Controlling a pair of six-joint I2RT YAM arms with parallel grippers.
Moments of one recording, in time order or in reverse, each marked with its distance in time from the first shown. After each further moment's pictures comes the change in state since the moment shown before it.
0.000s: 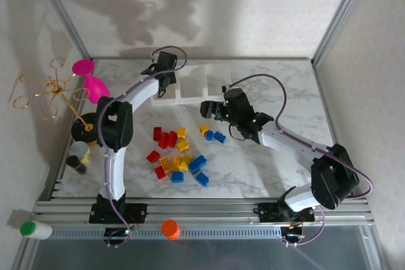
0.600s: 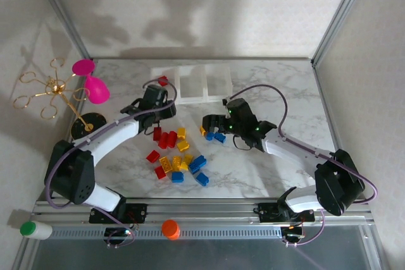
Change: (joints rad) left arm -0.141 -0.632 -0.727 0.045 0.178 -0.163; right arm 0.014 -0.057 -0.140 -0.022 -0.130 0.009
